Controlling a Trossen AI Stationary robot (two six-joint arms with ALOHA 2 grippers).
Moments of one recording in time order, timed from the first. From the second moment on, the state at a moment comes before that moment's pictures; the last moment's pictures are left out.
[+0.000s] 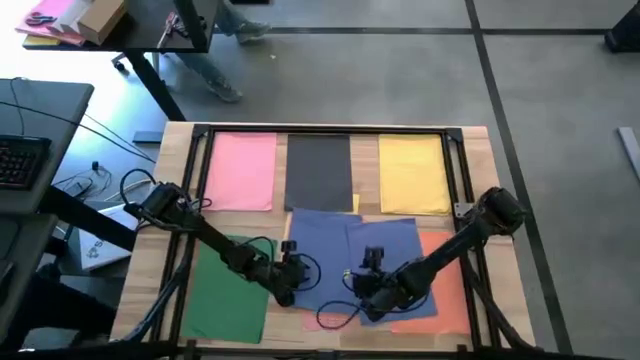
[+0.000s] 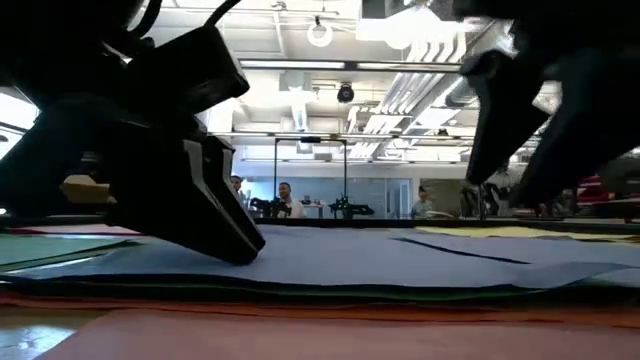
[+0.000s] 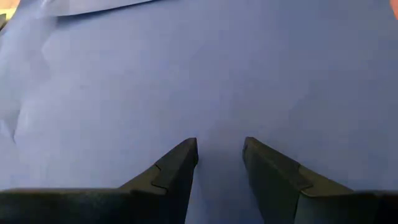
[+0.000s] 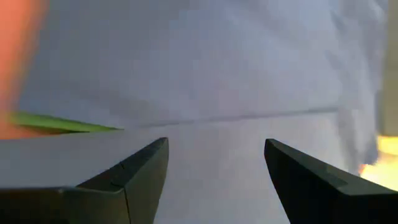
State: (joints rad) left arm -0.53 1.92 0.82 0.20 -0.46 -0.30; right arm 0.67 1.87 1.25 -0.65 0.43 0.43
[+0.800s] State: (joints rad) left arm -0.53 1.92 0.82 0.22 -0.48 -0.30; right arm 0.88 2.02 1.25 -0.65 0.60 0.60
